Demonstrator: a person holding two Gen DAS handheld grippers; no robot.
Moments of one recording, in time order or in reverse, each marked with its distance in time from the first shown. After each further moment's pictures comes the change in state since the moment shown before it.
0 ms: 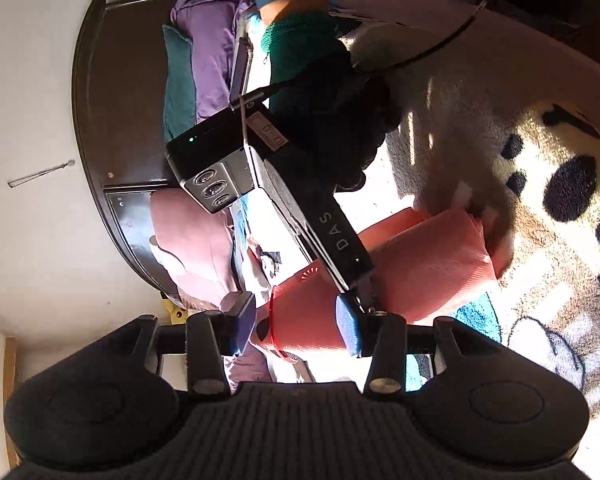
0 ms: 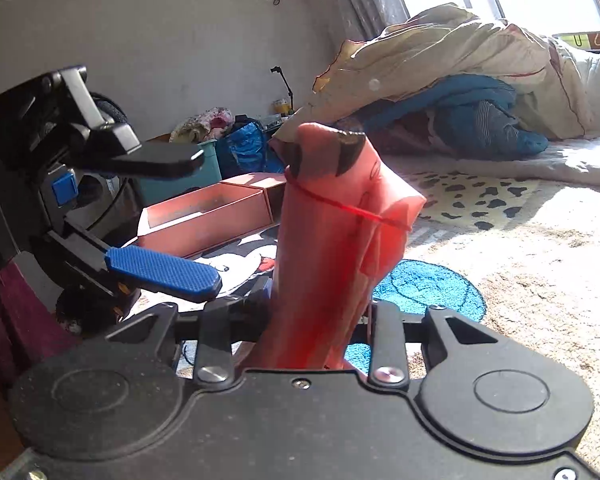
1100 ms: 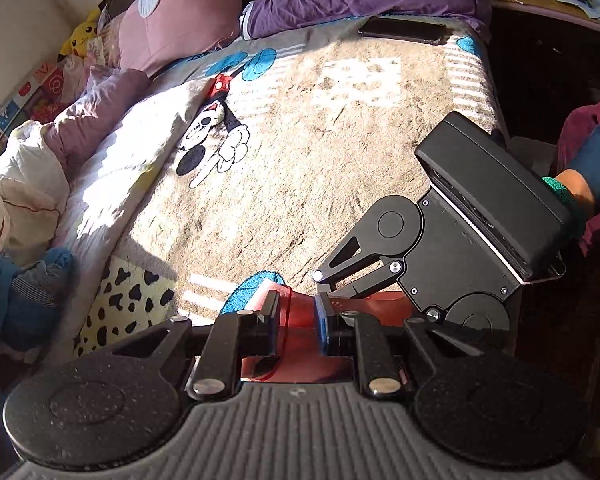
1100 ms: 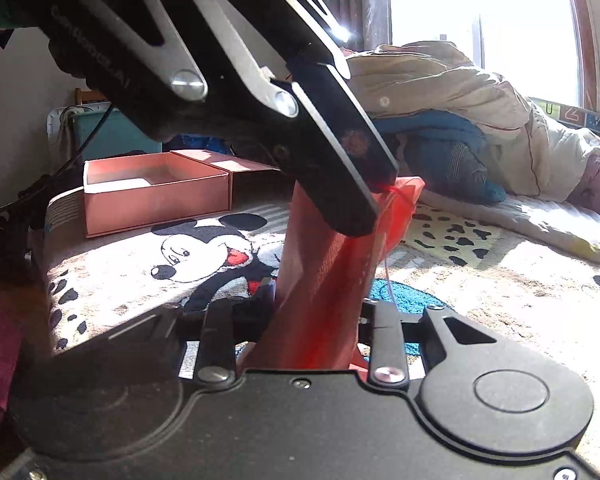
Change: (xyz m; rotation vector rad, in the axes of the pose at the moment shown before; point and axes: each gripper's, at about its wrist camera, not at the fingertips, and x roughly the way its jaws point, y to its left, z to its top) left arm 0.045 0.120 -0.089 -1.048 0.249 -0.549; right arm 0.019 0.066 0.002 -0.212 0.018 -0.275
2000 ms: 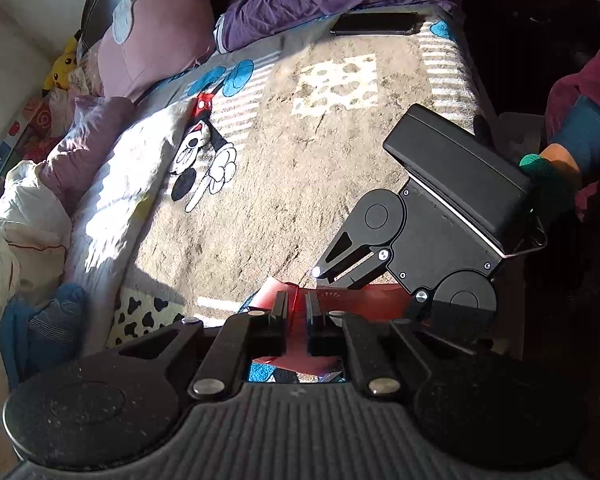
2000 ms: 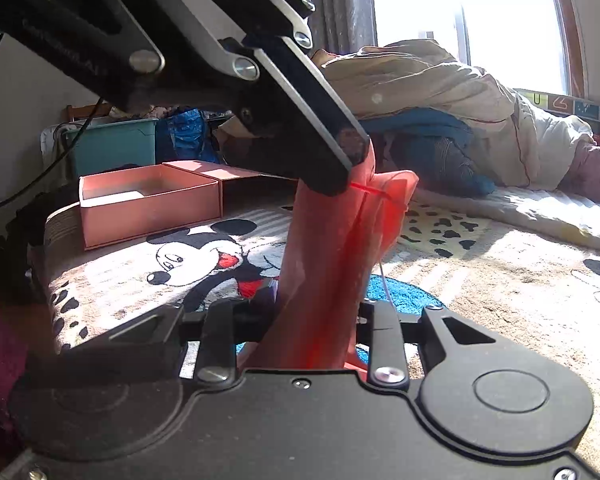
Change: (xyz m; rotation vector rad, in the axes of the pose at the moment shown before) left arm -0.013 -0.017 0.015 0.135 0.004 0.045; right arm -0.013 -0.012 -0.004 0.060 -0.010 -0.010
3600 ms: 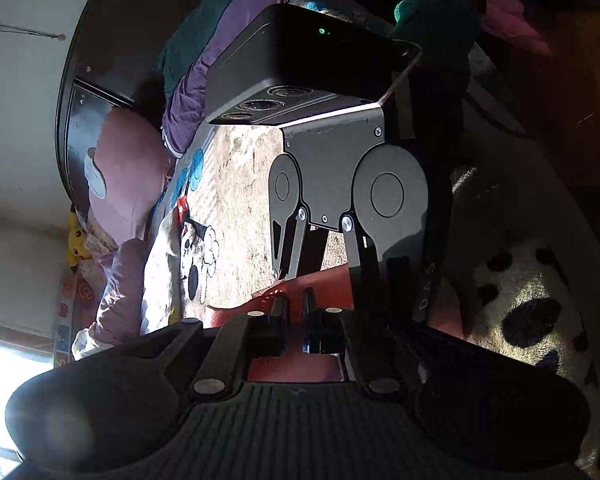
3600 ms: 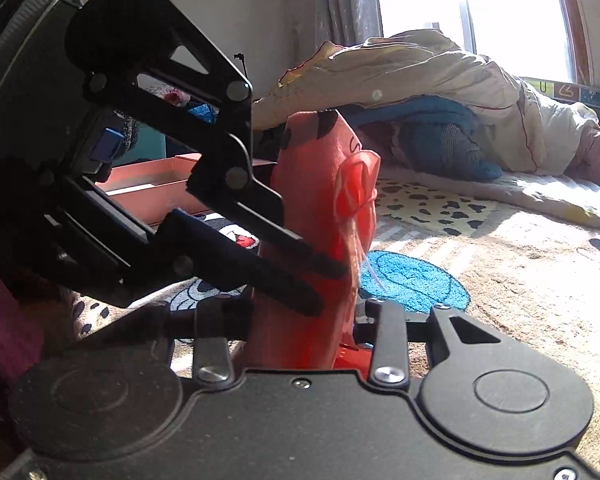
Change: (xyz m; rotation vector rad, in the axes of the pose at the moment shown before) left arm 0.034 -0.100 -0.060 0.479 -0.225 0.178; right arm -0.014 0.004 -0.012 0.021 0.018 0.038
